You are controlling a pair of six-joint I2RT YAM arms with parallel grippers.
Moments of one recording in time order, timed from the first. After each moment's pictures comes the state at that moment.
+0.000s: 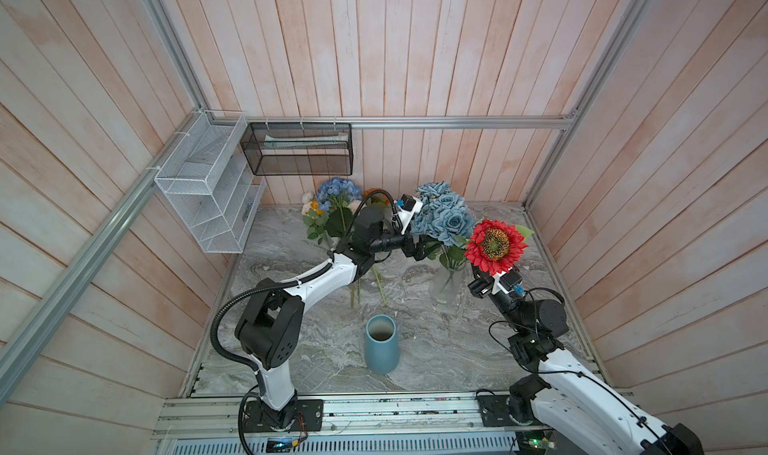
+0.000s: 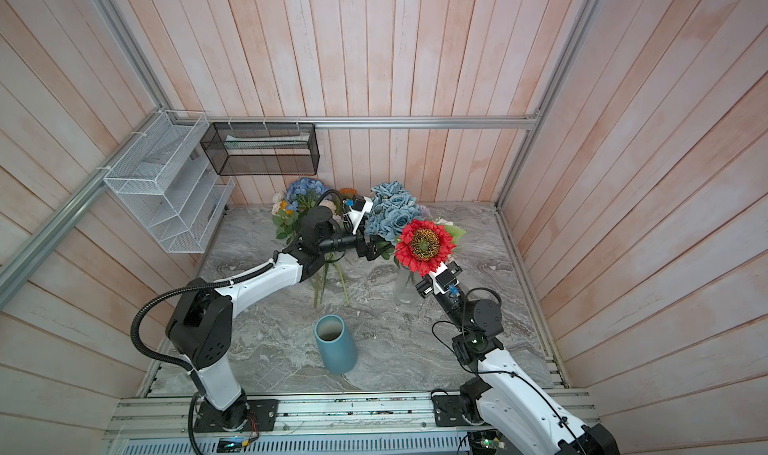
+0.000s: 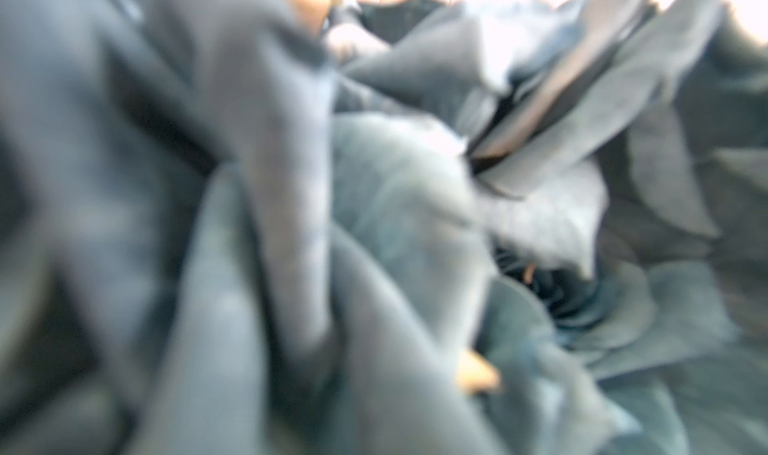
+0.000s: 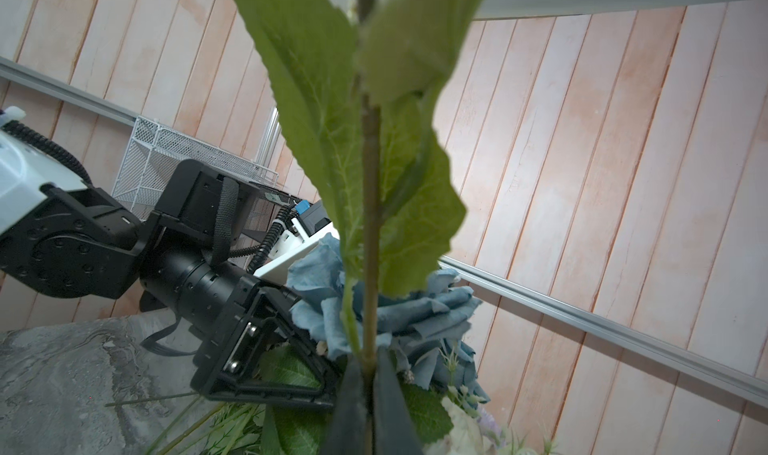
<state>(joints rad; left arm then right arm) -0.60 1.81 1.35 0.41 0.72 -0.23 0.46 0.79 0.37 0.89 -0.26 -0.25</state>
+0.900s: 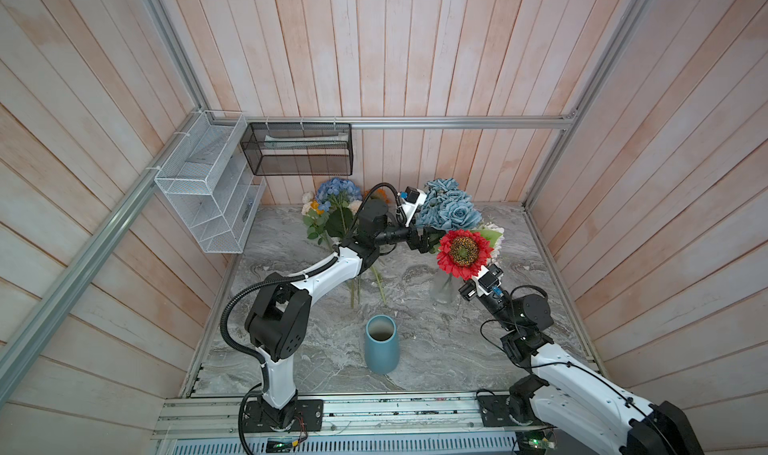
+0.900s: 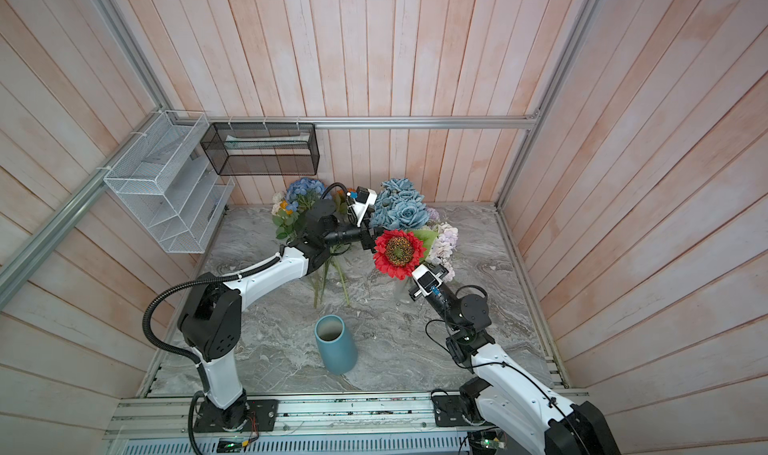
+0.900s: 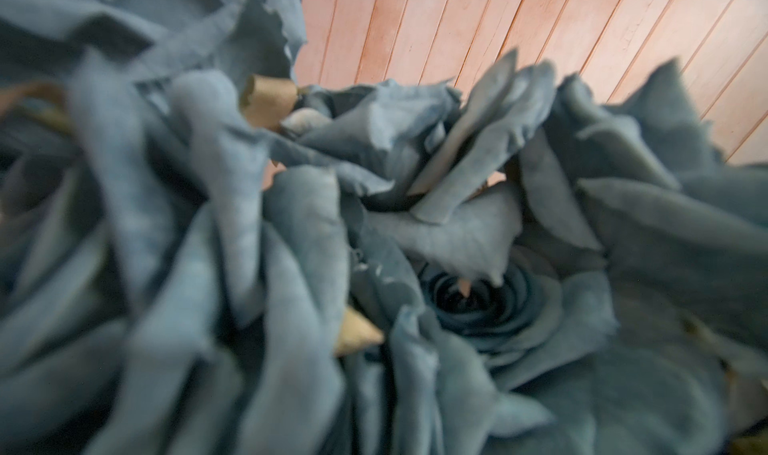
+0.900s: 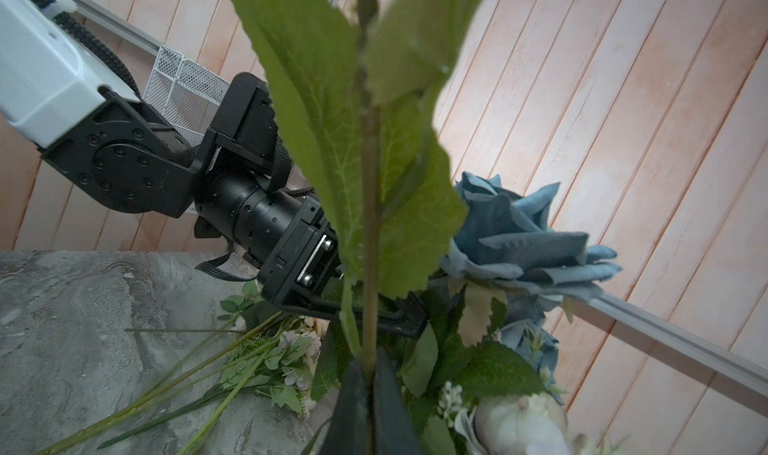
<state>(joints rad) -0.60 1.88 1.45 0.43 0.76 -0.28 0.49 0.89 0.34 0.91 -0.26 -0.37</state>
